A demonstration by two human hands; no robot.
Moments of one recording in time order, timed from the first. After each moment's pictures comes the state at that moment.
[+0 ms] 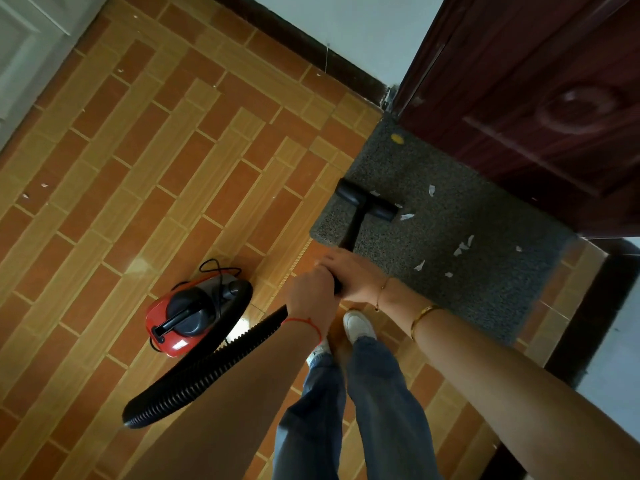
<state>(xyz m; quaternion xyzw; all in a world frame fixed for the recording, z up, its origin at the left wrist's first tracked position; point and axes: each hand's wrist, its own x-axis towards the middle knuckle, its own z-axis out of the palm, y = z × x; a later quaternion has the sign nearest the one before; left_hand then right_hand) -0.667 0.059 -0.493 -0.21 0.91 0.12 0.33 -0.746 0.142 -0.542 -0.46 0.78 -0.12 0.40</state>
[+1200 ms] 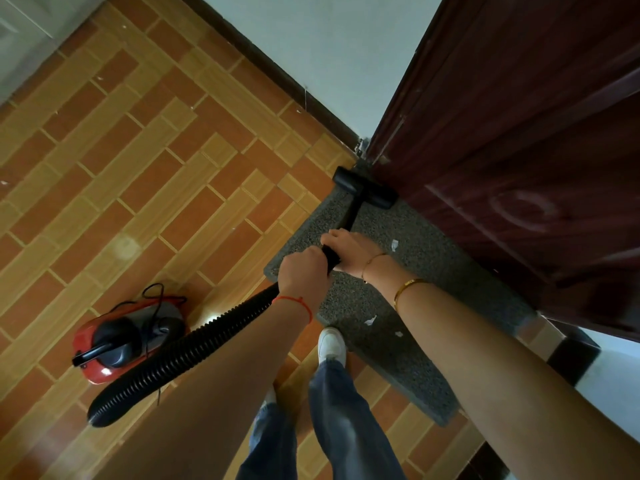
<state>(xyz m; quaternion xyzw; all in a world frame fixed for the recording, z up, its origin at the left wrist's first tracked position) -0.897 0.108 -0.507 -0.23 0.91 0.12 0.33 -0.997 0.181 -0.556 -0.49 0.78 0.01 0.37</state>
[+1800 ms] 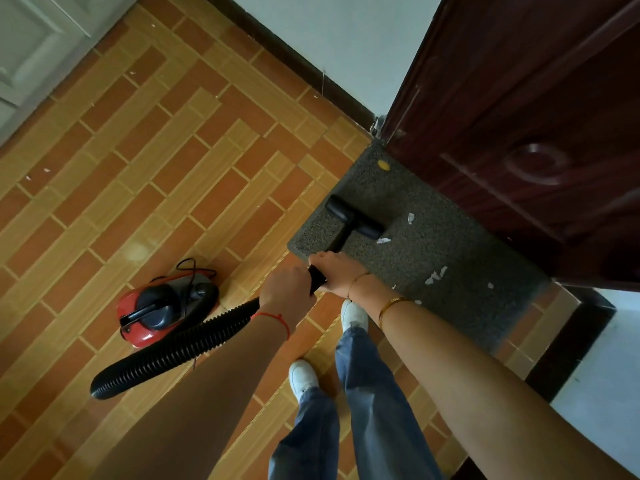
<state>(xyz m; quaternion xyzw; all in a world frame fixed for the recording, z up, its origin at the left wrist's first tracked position) -0.736 0.104 -0.466 -0.21 0.90 0.11 0.36 -0.829 0.186 -0.525 -0.48 0.77 -0.03 0.41</state>
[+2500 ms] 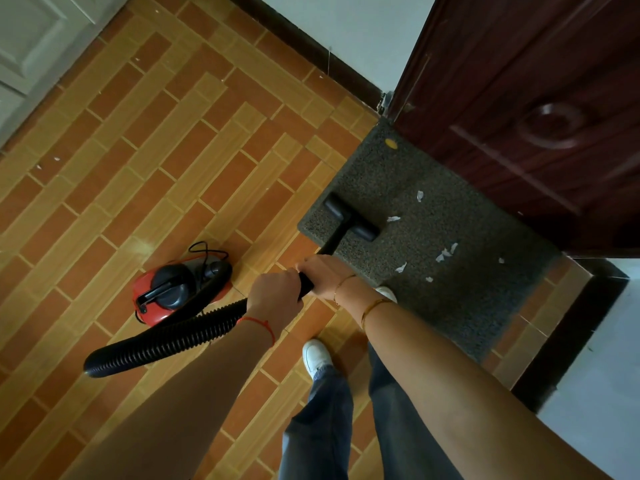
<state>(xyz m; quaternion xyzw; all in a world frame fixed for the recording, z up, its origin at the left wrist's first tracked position) -0.641 0.097 -0.470 -0.18 0.91 0.07 0.36 -0.733 0.177 -0.529 -0.51 0.76 -0.03 0.40</state>
